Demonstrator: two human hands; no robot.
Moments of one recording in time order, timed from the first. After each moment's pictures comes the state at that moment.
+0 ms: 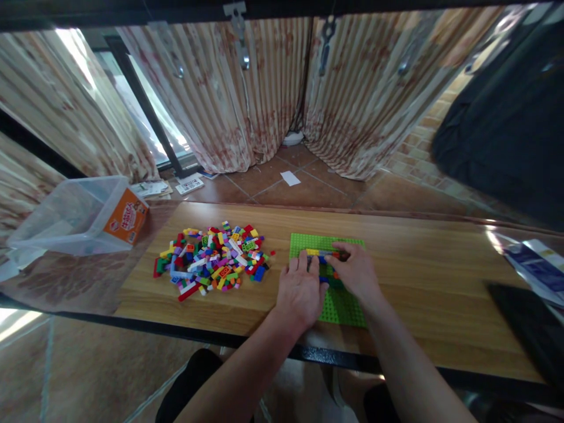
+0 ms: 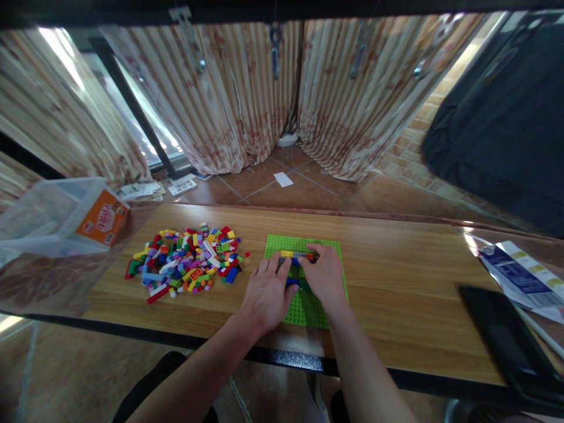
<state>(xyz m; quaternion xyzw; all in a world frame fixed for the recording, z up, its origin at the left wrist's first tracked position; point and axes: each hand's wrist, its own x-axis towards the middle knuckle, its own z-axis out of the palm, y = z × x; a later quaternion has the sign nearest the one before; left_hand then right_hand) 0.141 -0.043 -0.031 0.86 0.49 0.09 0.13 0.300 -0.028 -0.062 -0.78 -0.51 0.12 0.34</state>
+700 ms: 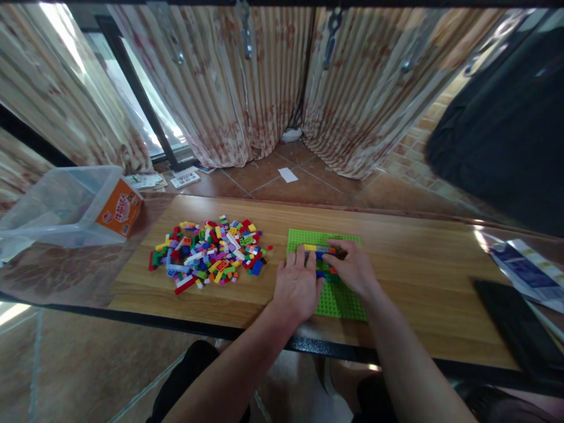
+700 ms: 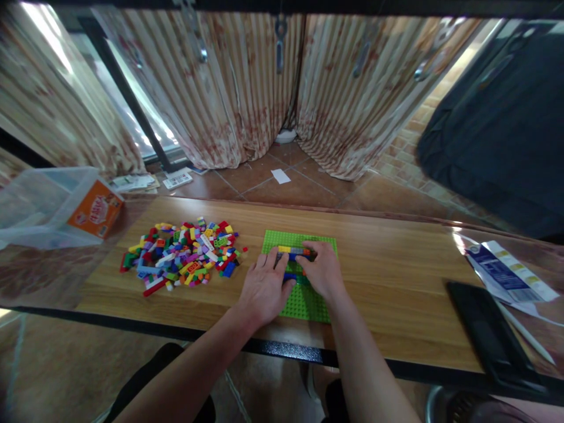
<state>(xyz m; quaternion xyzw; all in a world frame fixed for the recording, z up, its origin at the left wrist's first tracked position) 0.141 -0.045 -0.028 0.86 0.48 0.09 0.12 0.312 -0.033 -0.061 -0.73 -0.55 0.18 0.36</state>
